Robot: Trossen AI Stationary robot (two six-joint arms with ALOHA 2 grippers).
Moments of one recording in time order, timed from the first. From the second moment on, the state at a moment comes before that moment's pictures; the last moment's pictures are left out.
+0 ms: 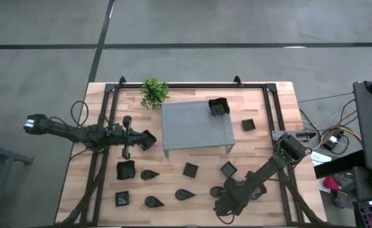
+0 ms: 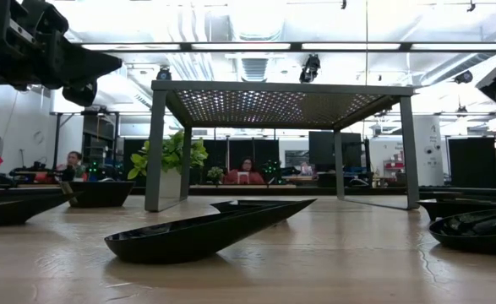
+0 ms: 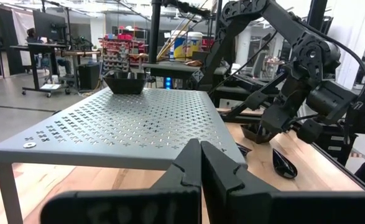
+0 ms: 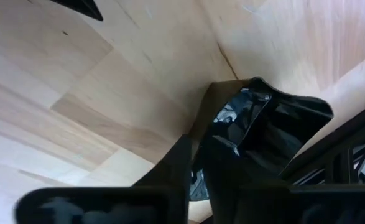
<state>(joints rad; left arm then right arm) -0.19 0.37 0.01 0.39 -0.26 -0.06 0.69 2.10 1.49 -1.33 -0.26 1.35</state>
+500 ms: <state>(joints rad) -0.19 0.37 0.01 0.39 -0.26 -0.06 0.71 2.09 1.63 -1.57 -0.19 1.19</state>
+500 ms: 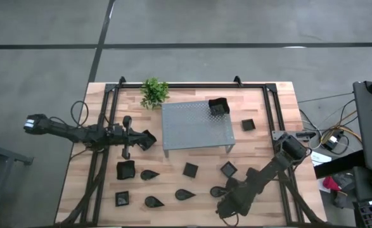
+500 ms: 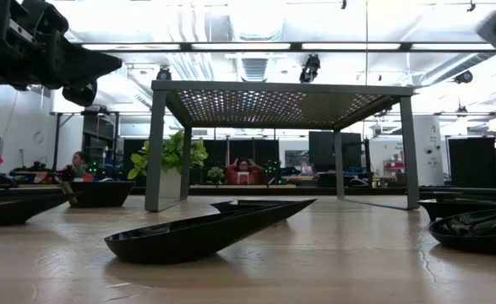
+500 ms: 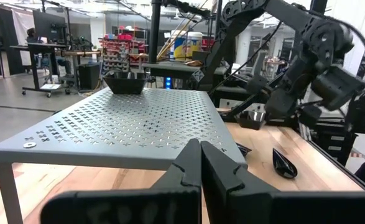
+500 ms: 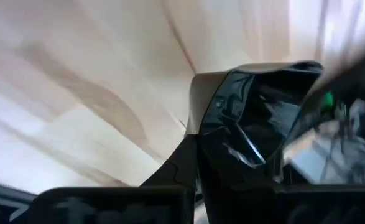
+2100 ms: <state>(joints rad) -0.19 0.37 0.01 0.36 -0.26 -0.06 0.44 1.75 1.97 -1.57 0.74 0.06</state>
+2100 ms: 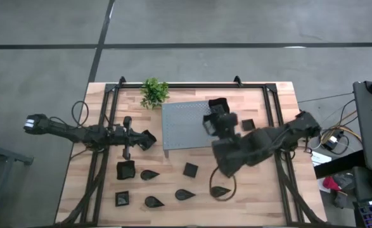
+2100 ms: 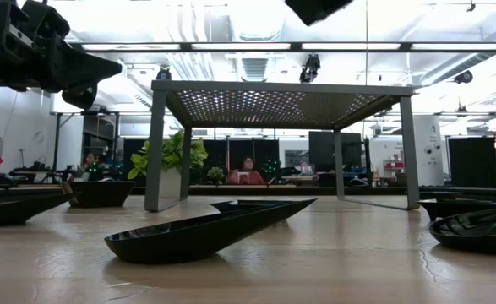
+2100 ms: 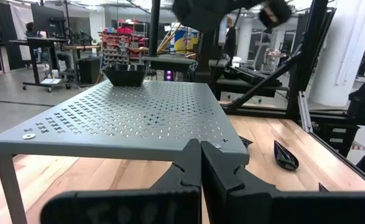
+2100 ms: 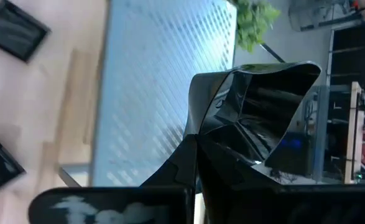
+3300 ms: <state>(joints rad) -0.19 0.37 0.01 0.35 -0.26 -0.06 0.09 1.66 1.60 -1.43 0.73 -0.30</state>
